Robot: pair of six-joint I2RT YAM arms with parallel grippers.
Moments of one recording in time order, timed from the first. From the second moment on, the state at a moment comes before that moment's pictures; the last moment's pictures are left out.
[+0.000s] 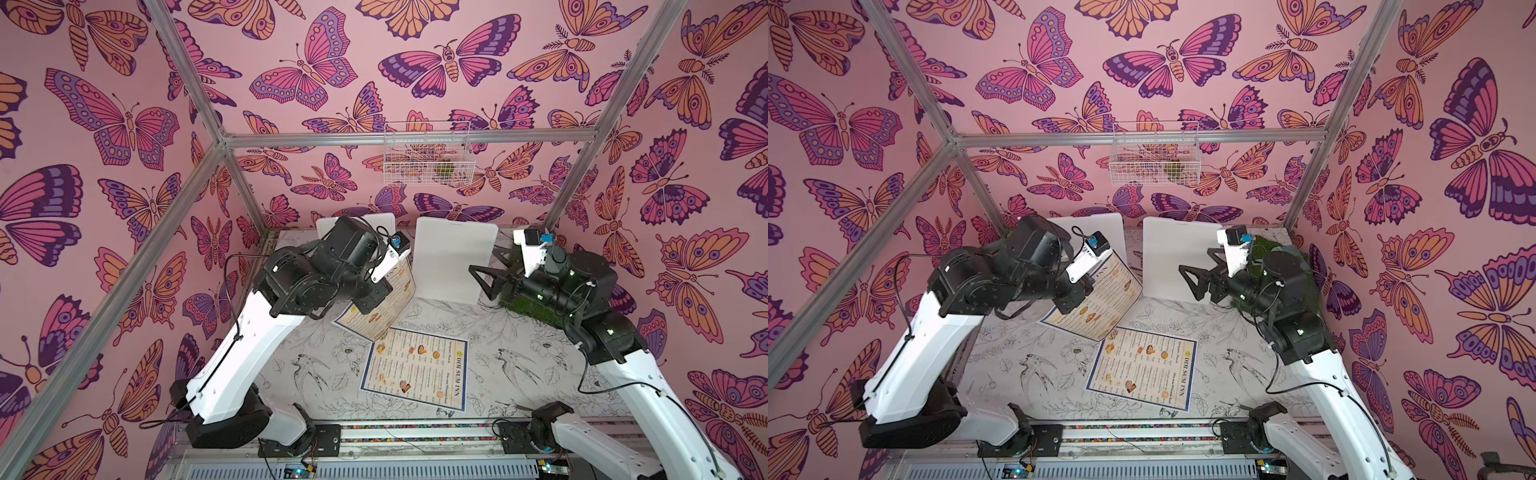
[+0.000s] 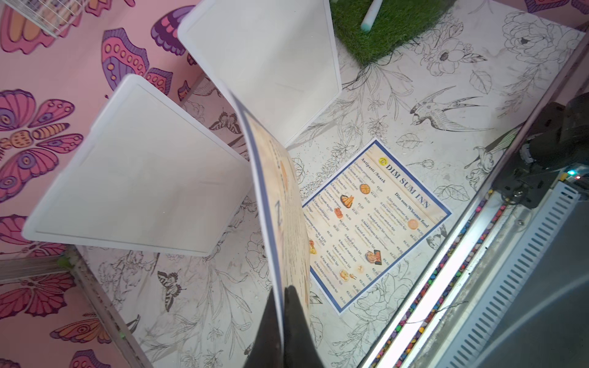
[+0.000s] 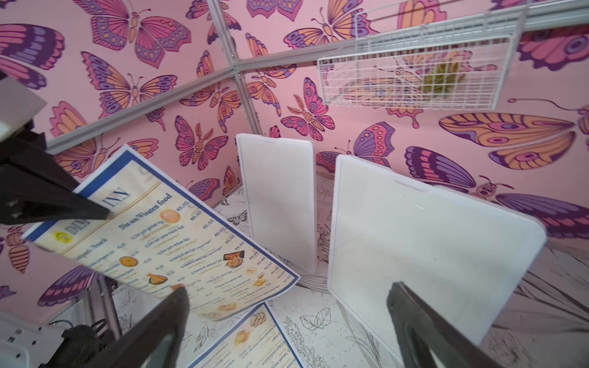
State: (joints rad) left arm -0.85 1.44 2.09 -1.48 -0.15 0.19; right arm 0.33 0.94 1.13 -0.34 -0.52 0.15
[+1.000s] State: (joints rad) left arm -1.00 1.34 2.09 -1.50 -0.18 0.32; right arm 0.59 1.41 1.56 -0.74 -1.01 -0.46
